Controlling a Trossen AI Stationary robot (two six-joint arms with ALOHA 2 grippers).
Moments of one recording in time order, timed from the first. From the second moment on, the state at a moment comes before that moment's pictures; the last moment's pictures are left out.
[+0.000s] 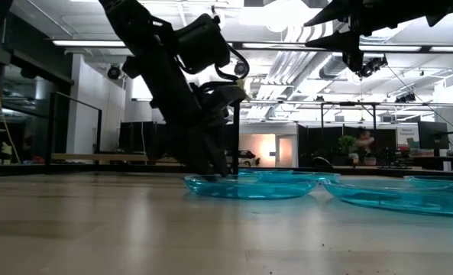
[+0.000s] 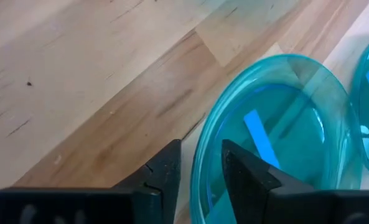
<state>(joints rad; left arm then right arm) 0.00 1.89 1.04 -0.15 0.02 -0.88 -0.20 0.80 0.60 0.01 -0.03 0.72</state>
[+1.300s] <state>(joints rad) 0.28 0.98 0.78 -0.61 -0.41 -0.84 -0.20 0.80 0.60 0.01 0.02 0.72</state>
